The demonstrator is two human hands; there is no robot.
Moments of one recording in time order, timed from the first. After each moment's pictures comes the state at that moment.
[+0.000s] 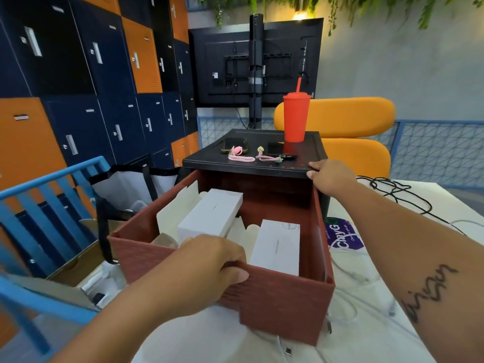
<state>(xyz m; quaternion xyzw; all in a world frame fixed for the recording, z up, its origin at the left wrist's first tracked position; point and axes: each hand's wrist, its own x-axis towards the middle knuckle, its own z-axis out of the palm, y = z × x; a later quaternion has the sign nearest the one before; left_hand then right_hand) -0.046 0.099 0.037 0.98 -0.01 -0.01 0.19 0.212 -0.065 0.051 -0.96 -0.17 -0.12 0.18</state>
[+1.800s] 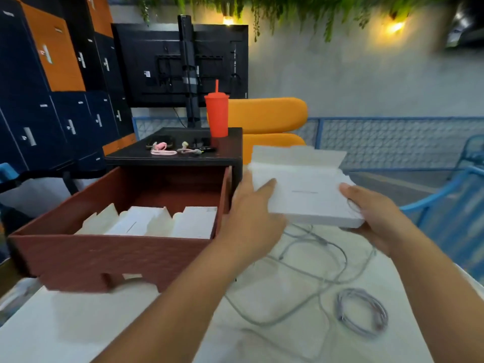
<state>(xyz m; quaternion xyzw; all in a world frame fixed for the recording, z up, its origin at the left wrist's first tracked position) 0.001 -0.082 0.033 0.91 -0.11 0.22 0.34 0.044 -0.283 0.034 -0.72 0.00 -0.01 0.70</state>
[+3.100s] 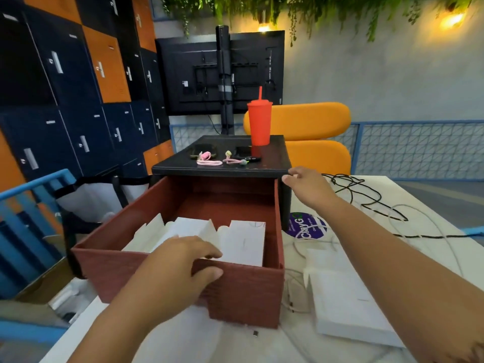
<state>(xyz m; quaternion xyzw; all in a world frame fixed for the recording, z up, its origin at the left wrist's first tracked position) -0.057 0.084 0.017 0.97 -0.04 0.18 0.18 0.149 -0.107 0.047 -0.89 -0.16 -0.09 0.41</state>
